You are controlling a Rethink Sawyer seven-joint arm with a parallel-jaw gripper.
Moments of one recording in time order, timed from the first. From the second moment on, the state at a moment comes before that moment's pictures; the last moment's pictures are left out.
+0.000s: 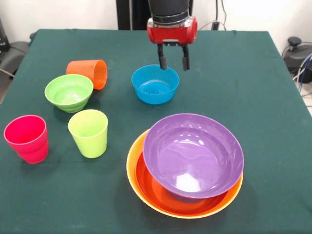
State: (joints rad) arm -0.54 -0.62 0.30 1.95 -0.23 0.18 1.95
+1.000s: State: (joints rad) arm -0.48 -0.48 0.20 1.95 -0.23 0.05 1.95
